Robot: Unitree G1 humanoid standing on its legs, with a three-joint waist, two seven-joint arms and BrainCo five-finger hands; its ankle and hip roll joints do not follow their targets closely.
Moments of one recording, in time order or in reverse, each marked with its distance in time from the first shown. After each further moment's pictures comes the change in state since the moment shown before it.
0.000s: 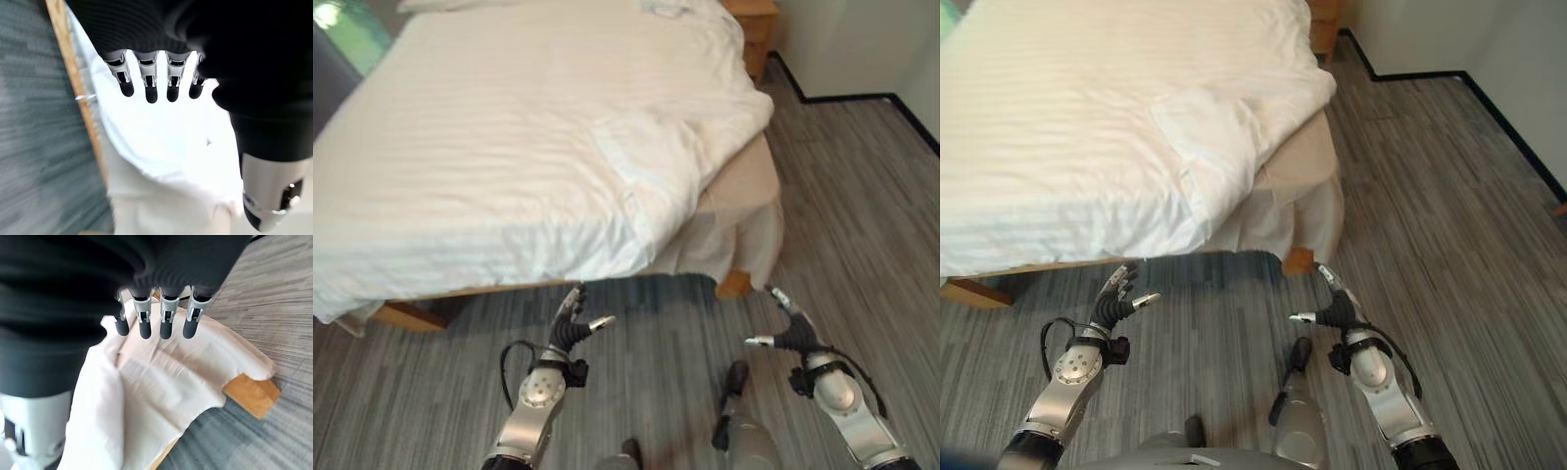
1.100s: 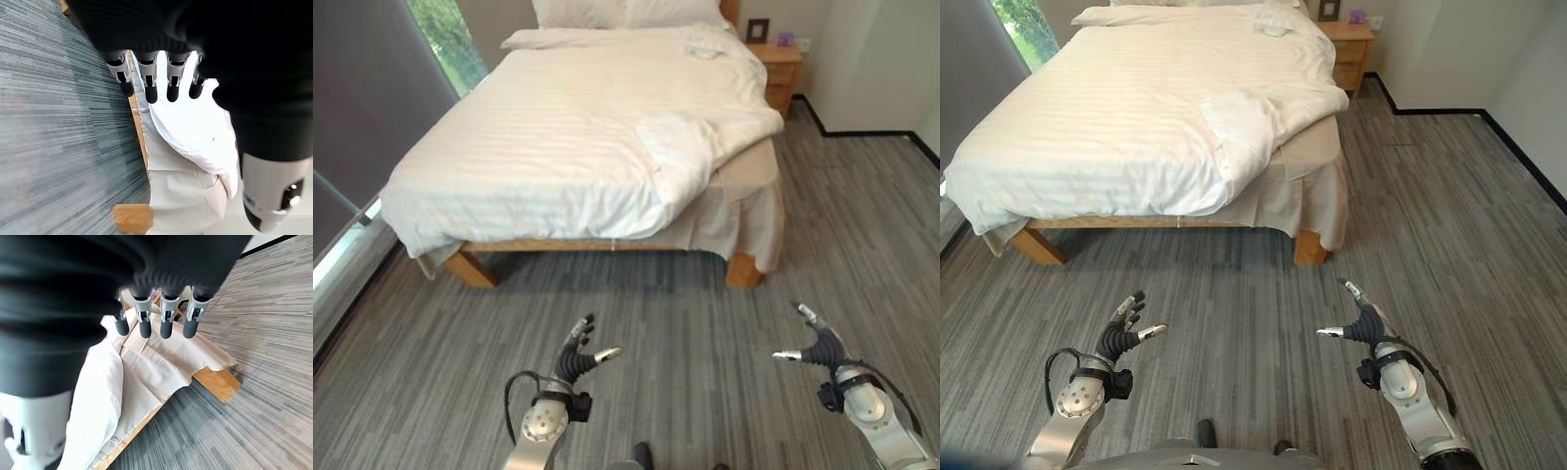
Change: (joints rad) left arm 0.075 -0.016 0.018 0.005 -0.016 -0.028 -0.048; right arm 0.001 -0.062 -0.041 0.004 0.042 -0.056 0.019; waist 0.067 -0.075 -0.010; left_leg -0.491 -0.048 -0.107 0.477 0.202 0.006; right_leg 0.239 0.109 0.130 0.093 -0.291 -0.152
